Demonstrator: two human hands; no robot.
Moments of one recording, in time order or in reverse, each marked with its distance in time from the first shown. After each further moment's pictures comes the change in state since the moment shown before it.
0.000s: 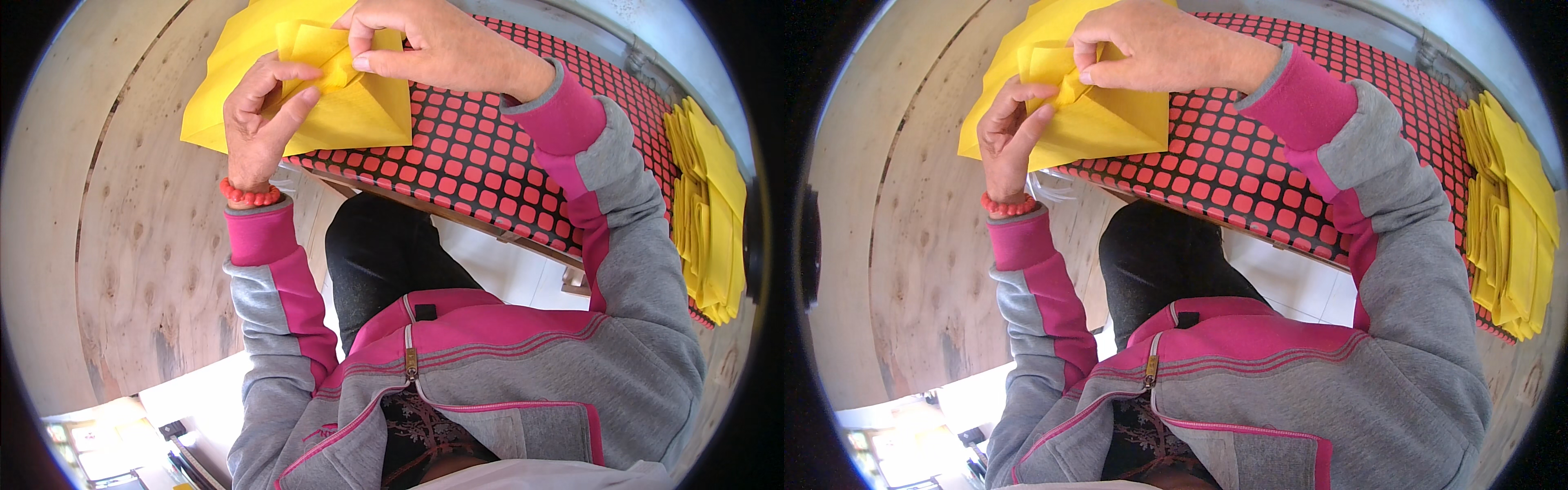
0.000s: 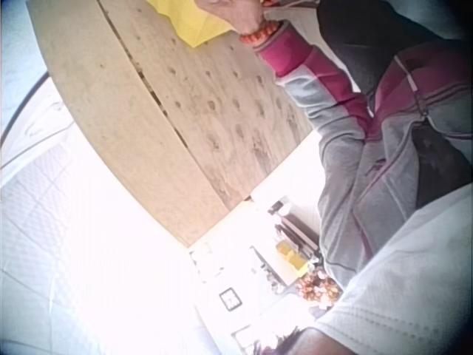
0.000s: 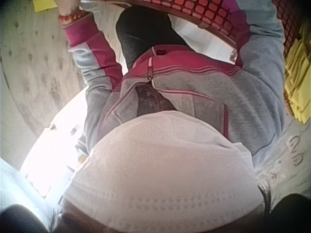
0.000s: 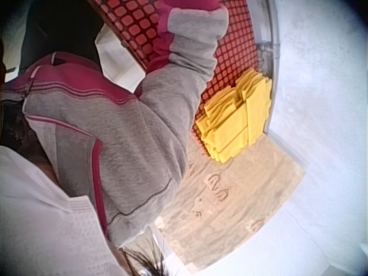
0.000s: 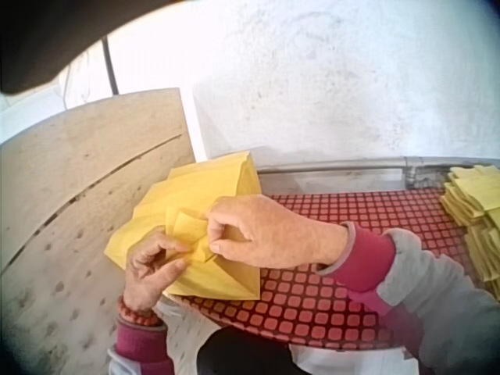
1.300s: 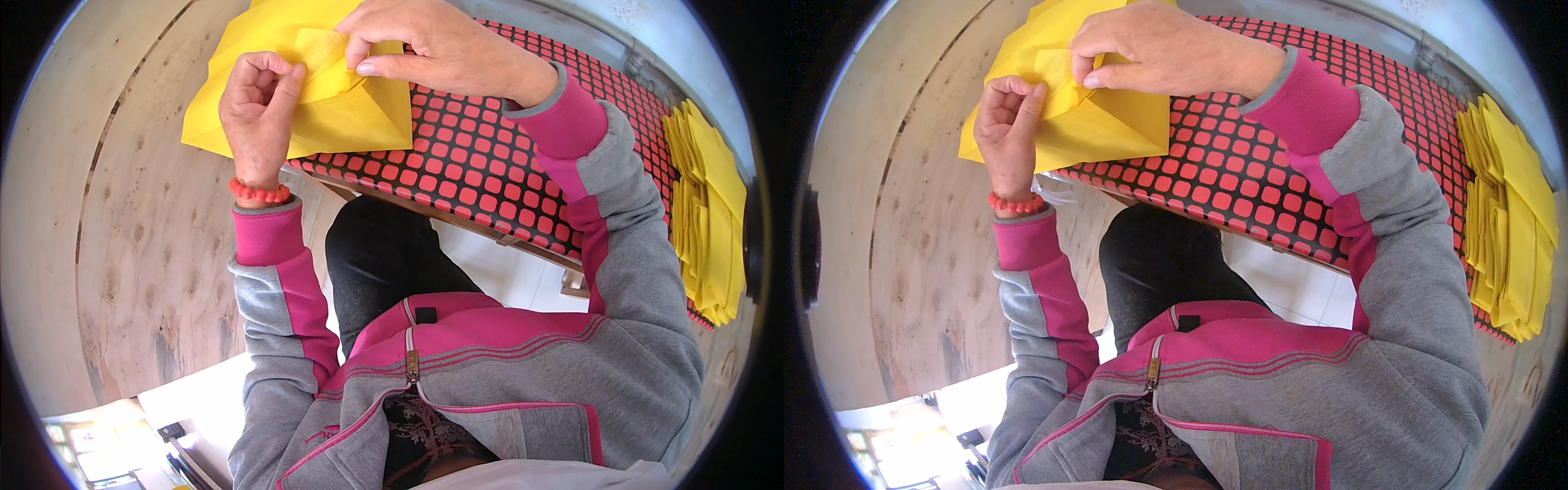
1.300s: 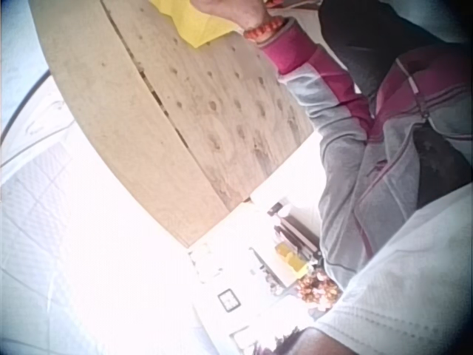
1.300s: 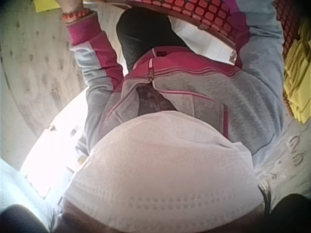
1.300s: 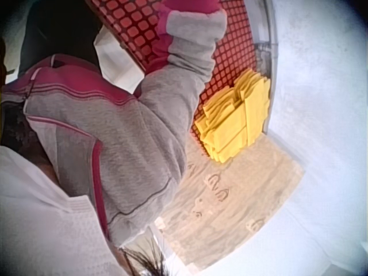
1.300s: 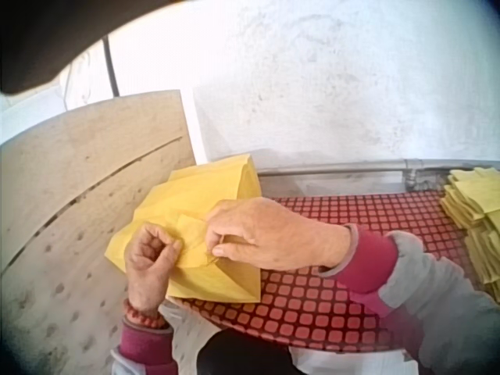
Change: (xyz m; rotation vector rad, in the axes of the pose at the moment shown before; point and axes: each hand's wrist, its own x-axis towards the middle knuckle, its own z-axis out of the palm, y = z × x) left_hand 0.004 -0.008 0.011 -0.033 0.257 -0.074; right_hand 0.004 0.004 -0.004 -0.069 -0.070 -0.151
